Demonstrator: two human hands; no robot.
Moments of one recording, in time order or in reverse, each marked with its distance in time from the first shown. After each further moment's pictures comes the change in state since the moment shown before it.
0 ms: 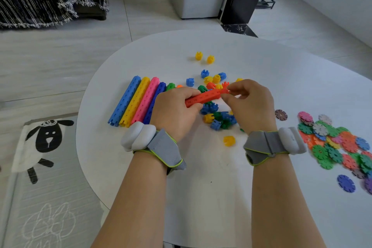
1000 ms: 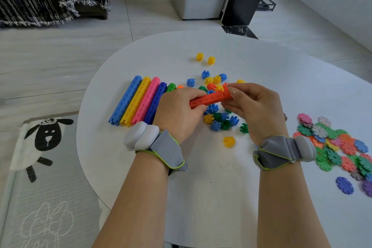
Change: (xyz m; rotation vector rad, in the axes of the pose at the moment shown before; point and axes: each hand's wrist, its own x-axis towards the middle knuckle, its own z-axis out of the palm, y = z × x) left_hand -0.003 0.006 0.000 -0.029 -0.008 0.046; right_hand -0.011 0.001 -0.010 0.623 -0.107 0.078
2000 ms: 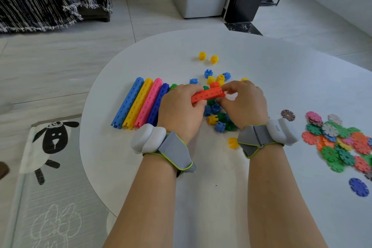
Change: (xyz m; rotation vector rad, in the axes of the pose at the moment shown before) left_hand 0.007 -0.001 0.006 0.055 0.085 -0.042; right_hand 0.032 0.023 0.020 -0.909 0.011 -0.099
